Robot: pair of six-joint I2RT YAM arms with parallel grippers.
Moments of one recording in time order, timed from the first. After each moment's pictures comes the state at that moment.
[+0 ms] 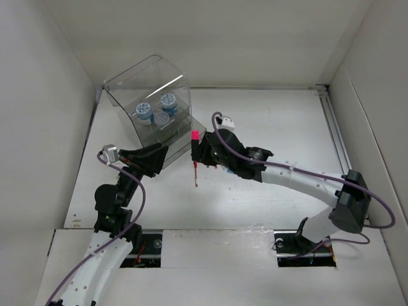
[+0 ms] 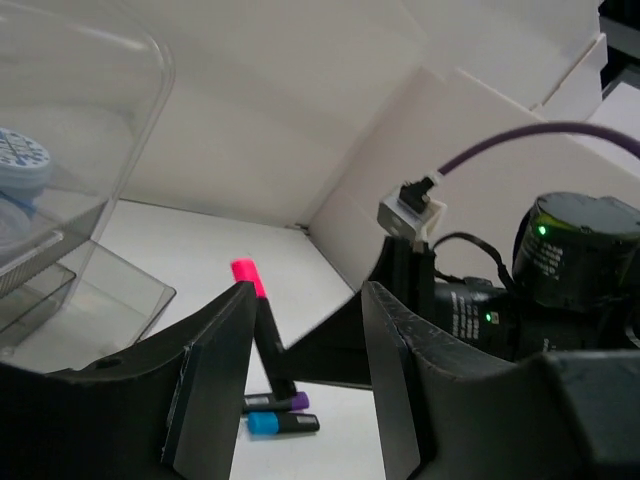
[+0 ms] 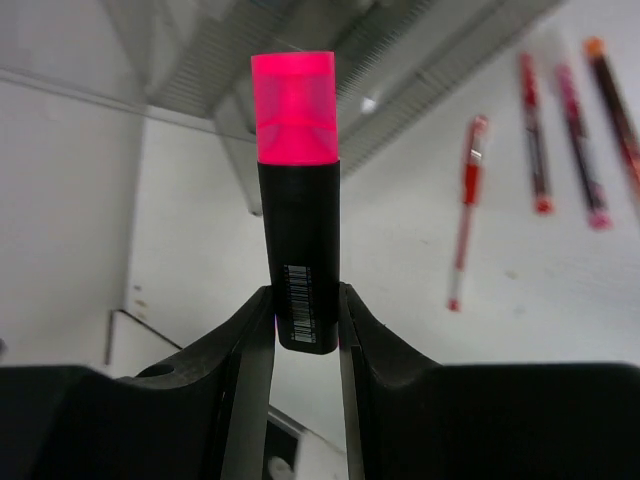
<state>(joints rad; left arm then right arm) -0.30 0.34 0.31 0.40 0.20 -0.73 1.01 1.48 1.22 -0.29 0.31 0.93</state>
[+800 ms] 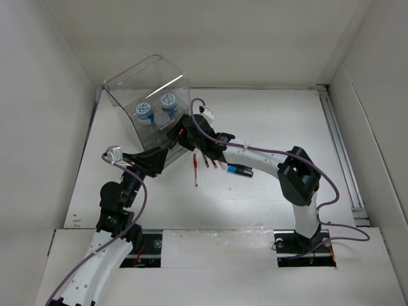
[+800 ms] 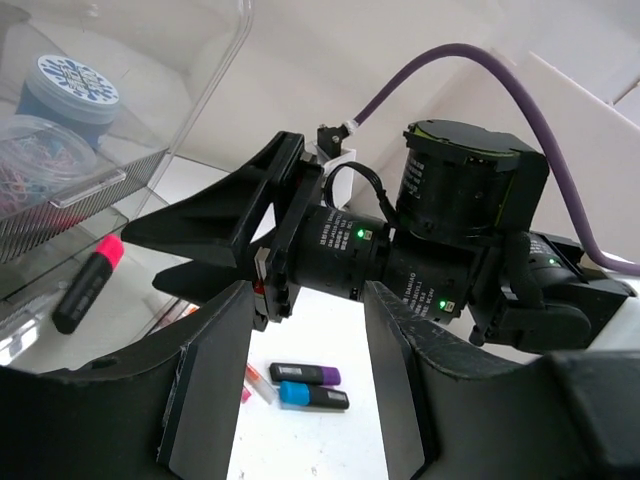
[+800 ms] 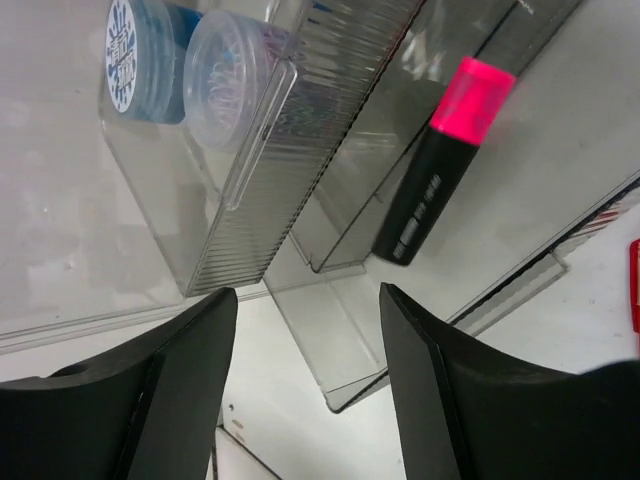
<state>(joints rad) -0.31 0.32 0.26 0.32 0.11 -0.72 0.92 1.97 1.57 -0.07 0.27 1.16</state>
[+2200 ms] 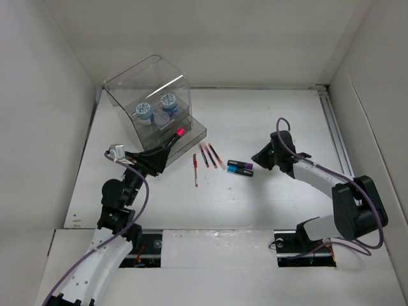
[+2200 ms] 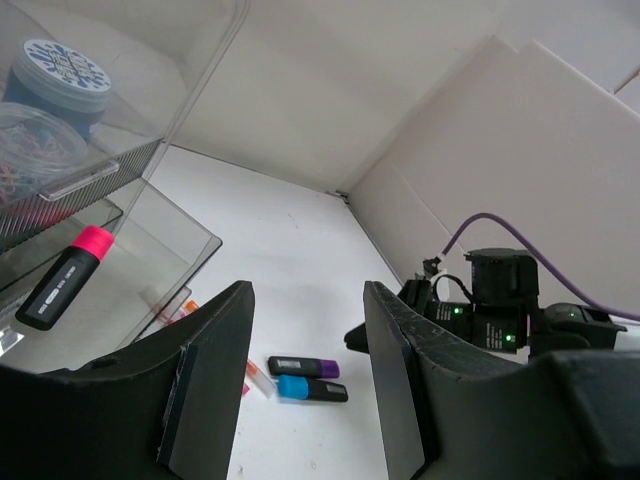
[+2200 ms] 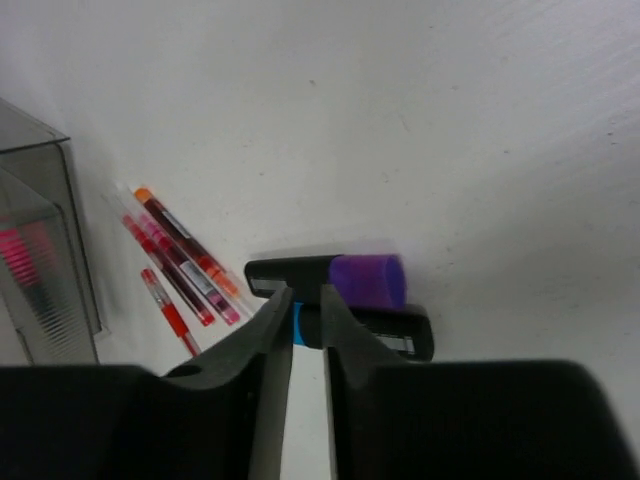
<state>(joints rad) -0.31 0.37 0.26 0.35 0.13 -0.73 0.34 1.39 0.72 -0.13 0.00 1.06</state>
